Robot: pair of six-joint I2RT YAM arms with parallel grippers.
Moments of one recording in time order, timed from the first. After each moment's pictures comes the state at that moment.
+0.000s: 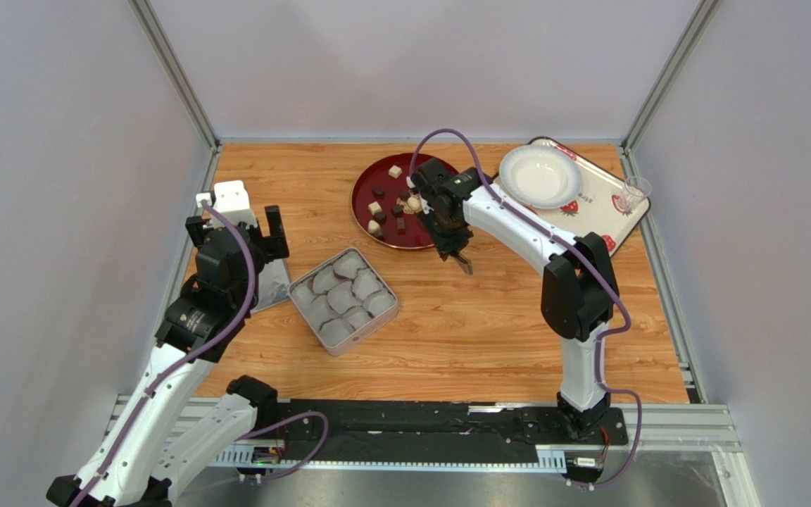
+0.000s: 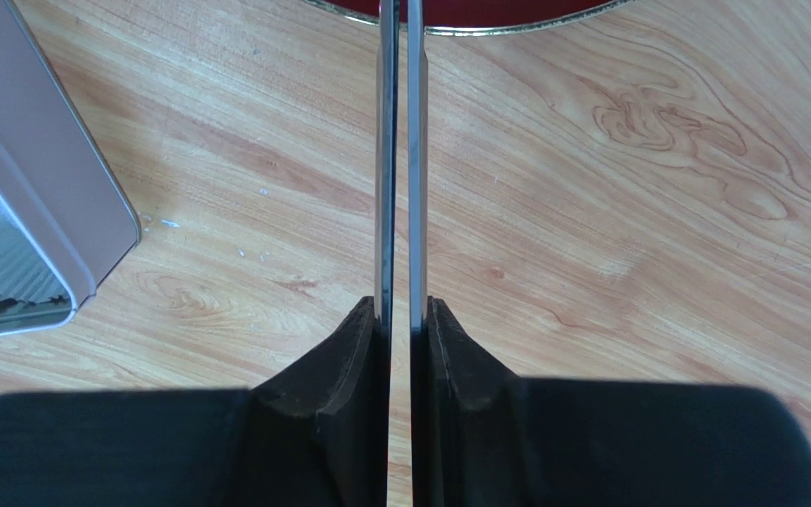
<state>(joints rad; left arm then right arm) -0.43 0.71 0.93 -0.48 -0.64 -0.12 0.65 1.99 1.76 -1.05 0.09 0.16</state>
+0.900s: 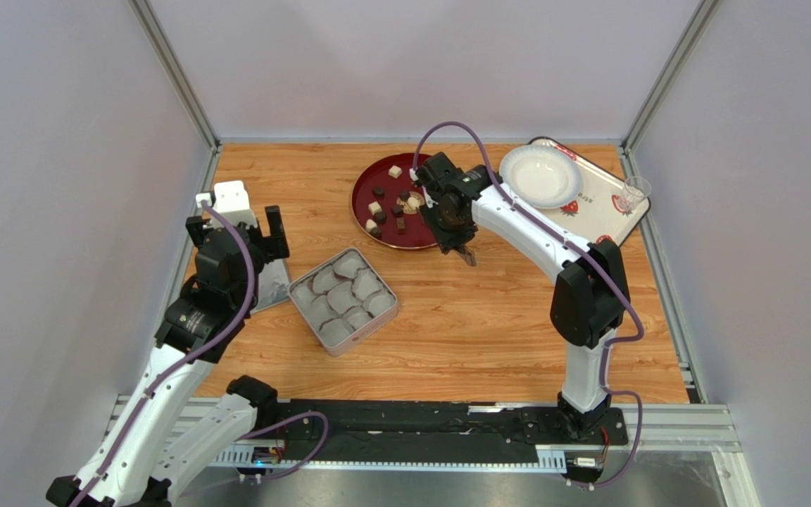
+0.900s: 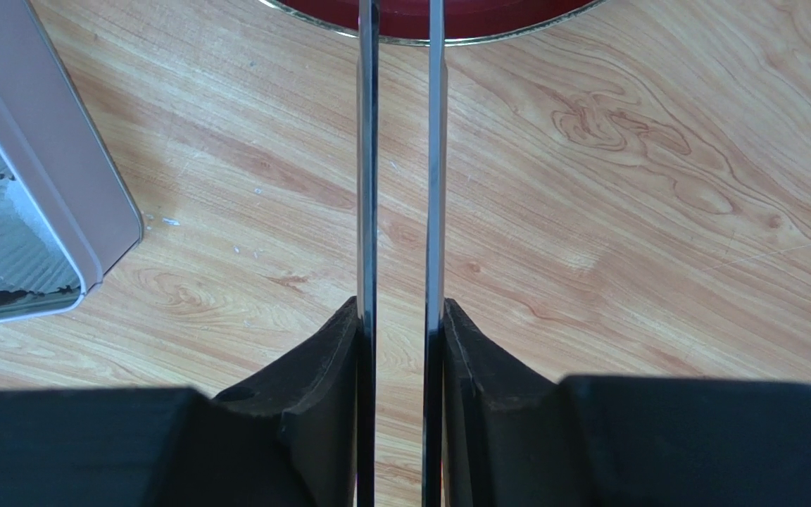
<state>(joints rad) -0.43 0.71 0.93 -0.48 -0.63 -0.12 0.65 1.92 1.75 -1.04 0.12 0.14</state>
